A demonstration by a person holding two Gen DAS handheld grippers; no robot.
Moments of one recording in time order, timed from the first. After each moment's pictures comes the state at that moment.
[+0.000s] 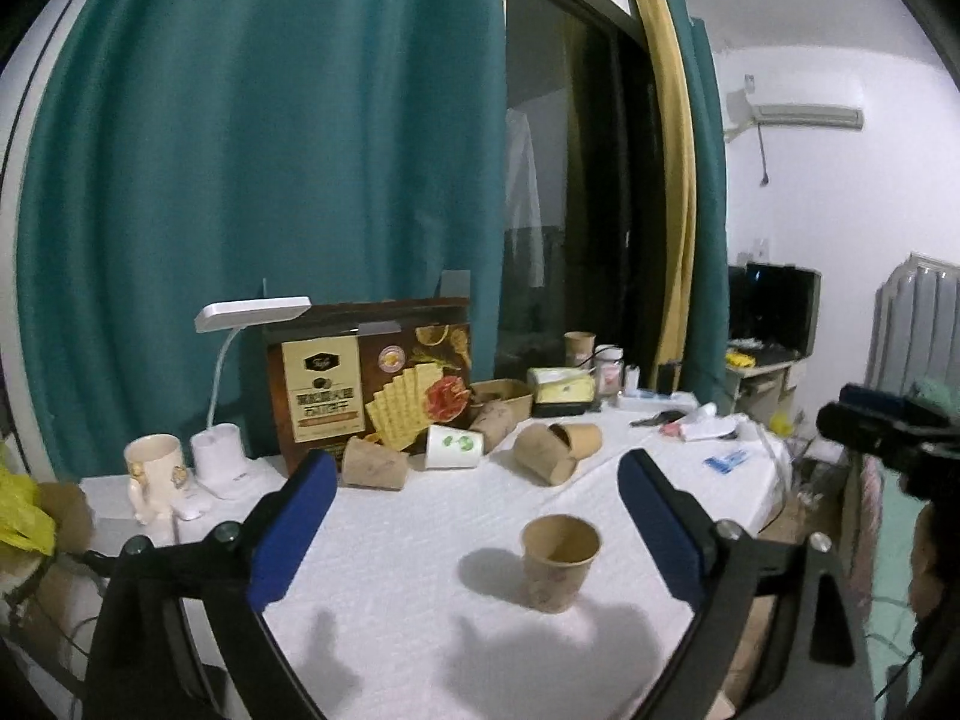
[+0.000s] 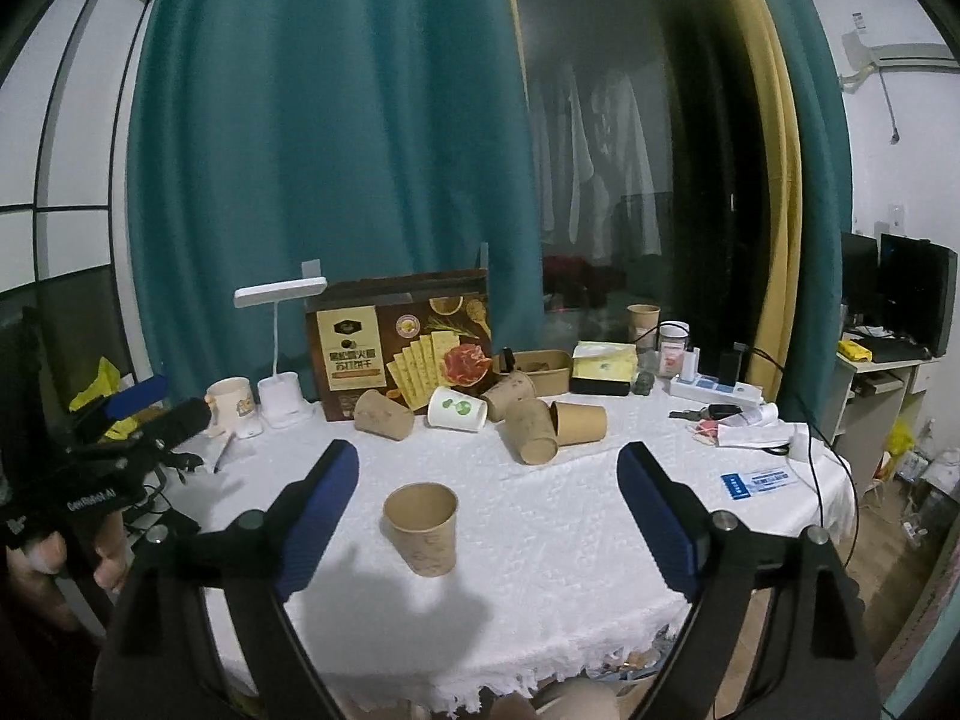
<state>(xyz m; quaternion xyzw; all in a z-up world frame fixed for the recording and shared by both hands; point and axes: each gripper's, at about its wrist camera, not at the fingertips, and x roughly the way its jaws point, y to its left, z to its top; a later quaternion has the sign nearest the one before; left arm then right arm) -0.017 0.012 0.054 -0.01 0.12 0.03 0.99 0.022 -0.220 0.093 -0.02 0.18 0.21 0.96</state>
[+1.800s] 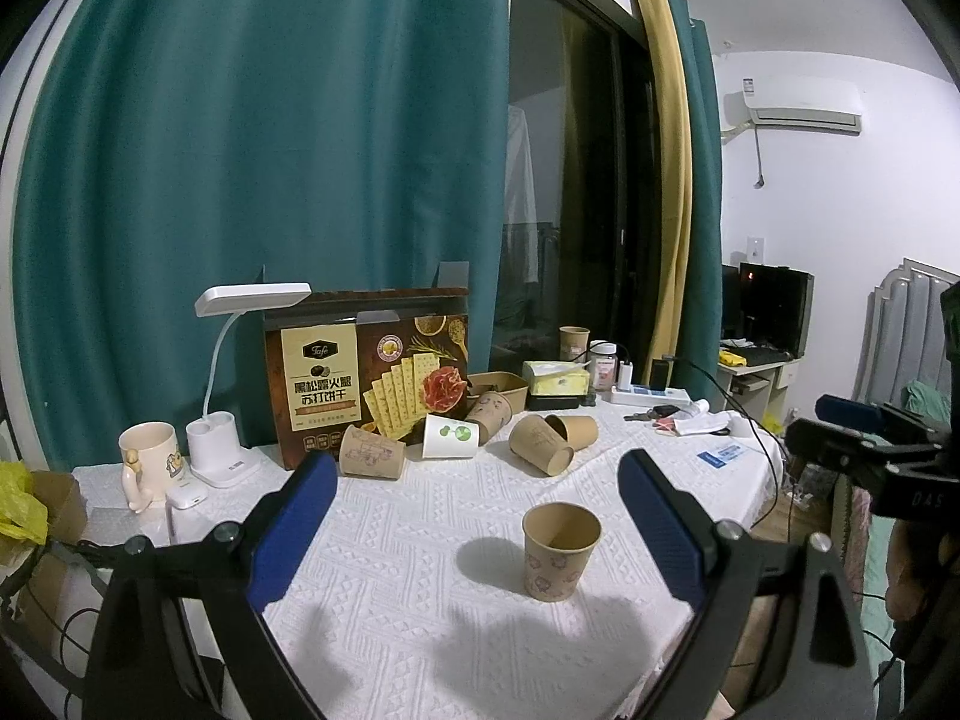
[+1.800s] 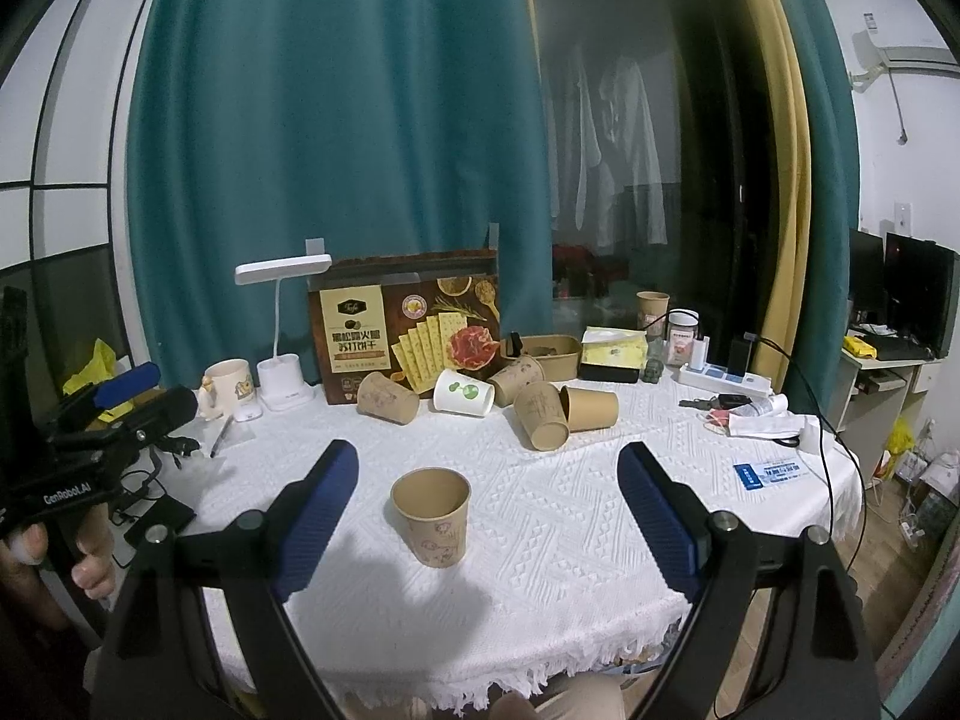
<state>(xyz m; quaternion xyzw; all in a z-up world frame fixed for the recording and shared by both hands) -0.023 0.025 0.045 -0.02 0.13 0.01 0.99 0.030 -0.203 0.073 -0.04 0.19 0.21 0.96</state>
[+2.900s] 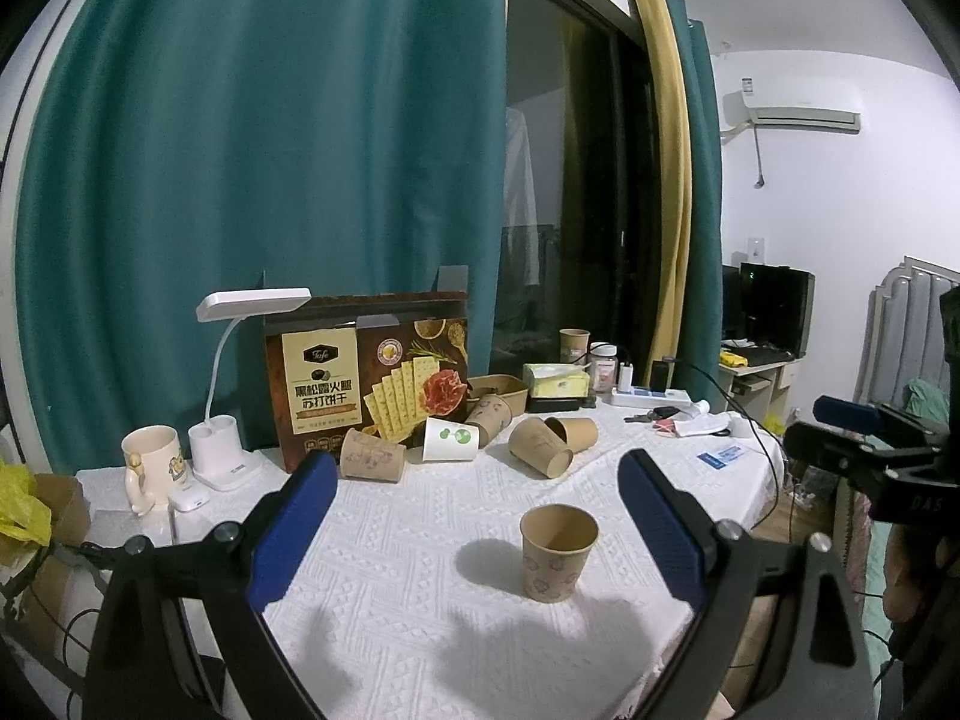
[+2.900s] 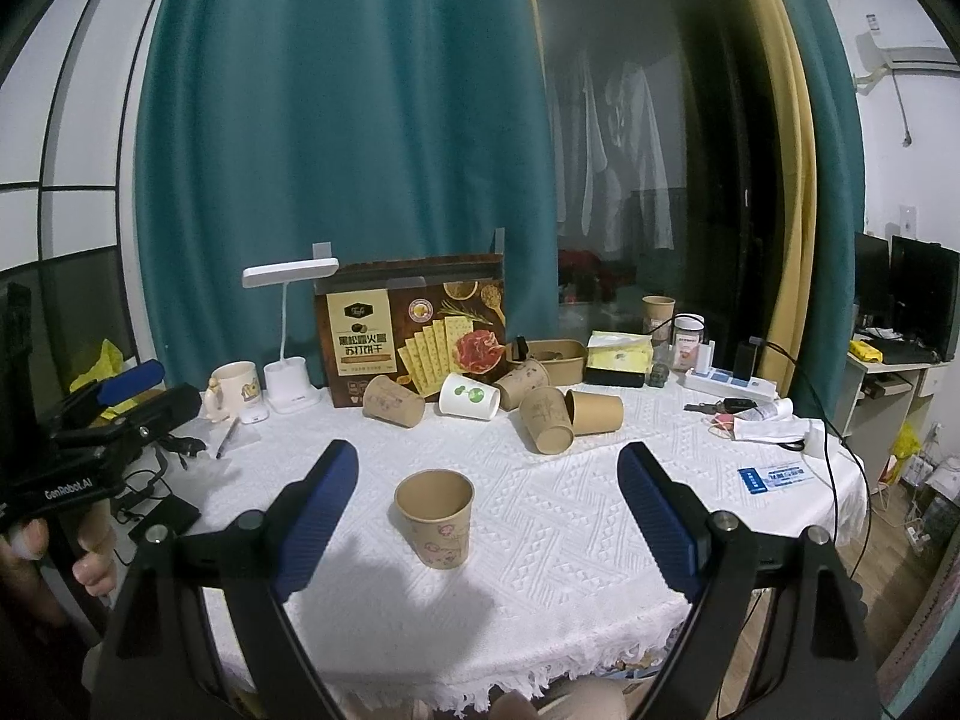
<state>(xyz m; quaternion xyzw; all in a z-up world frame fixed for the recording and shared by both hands) -0.023 0.018 0.047 -0.02 0.12 0.02 0.99 0.030 -0.201 0.071 -0.03 0.19 0.22 0.96</state>
